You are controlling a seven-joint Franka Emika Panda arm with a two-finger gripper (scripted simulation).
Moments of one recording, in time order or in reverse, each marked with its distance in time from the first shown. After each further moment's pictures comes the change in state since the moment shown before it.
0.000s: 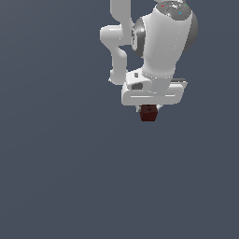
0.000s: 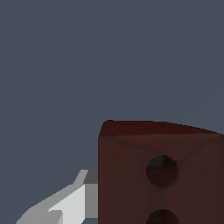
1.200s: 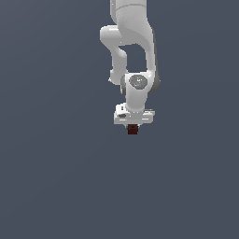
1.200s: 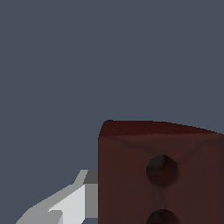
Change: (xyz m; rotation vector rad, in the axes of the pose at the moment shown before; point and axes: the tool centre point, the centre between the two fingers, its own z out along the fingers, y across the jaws) arm -0.073 0.033 0.210 0.000 -0.001 0.000
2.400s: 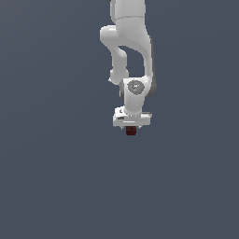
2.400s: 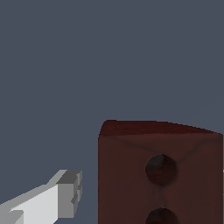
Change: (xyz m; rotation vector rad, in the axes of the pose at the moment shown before) arm -0.010 0.005 0.032 0.000 0.001 0.001
